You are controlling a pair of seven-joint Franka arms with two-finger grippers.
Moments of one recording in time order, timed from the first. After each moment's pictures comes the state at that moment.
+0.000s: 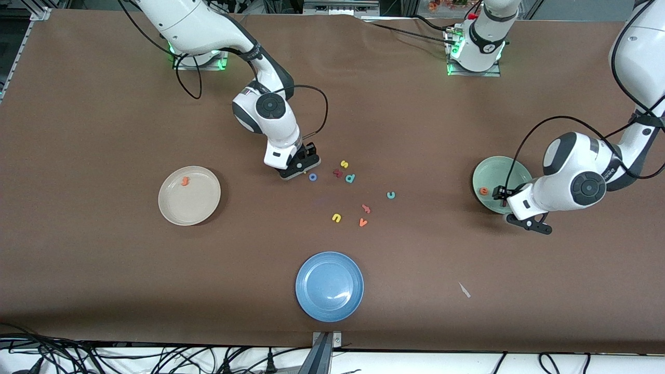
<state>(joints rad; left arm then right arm) 0.73 0.69 -0.84 -1.85 0.55 2.06 -0.11 0.41 0.60 0.29 -2.01 -0.32 2.68 0.45</state>
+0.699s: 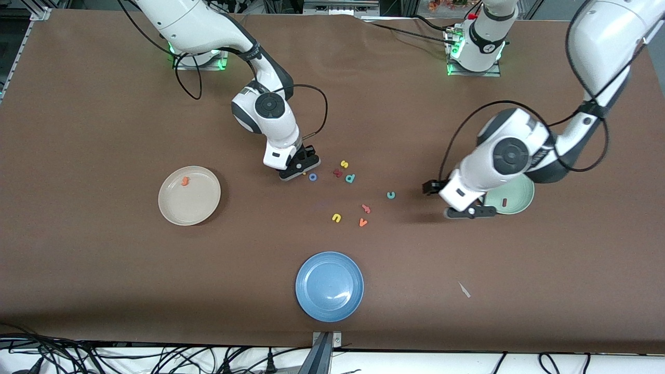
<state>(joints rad) 0.49 0.69 -0.99 -1.81 0.52 2.10 -0.81 0.41 0.59 0.29 -2.00 -0.33 2.68 0.45</state>
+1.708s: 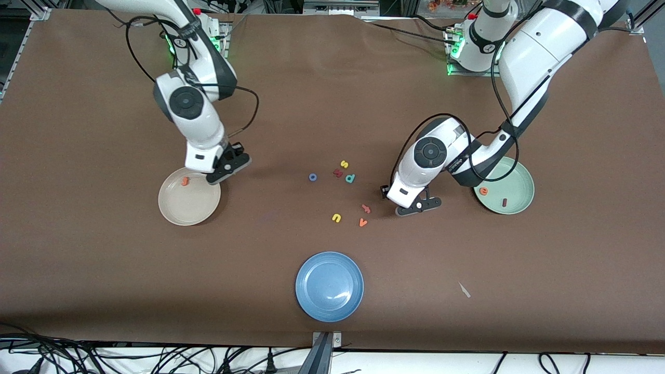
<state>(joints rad) 0.11 0.75 -0.67 -1.80 0.53 2.31 -1.08 0.12 0.23 0.27 -2.20 -0.21 2.40 -0.10</state>
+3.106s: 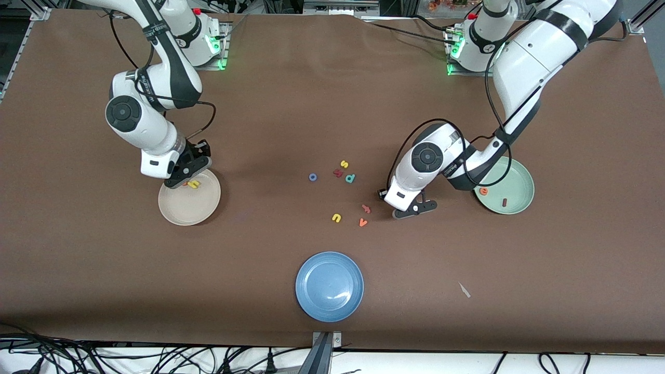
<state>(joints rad) 0.08 0.79 -0.64 -1.78 0.53 2.37 -1.09 0.06 0.20 0.20 -2.20 0.00 2.34 -0.32</state>
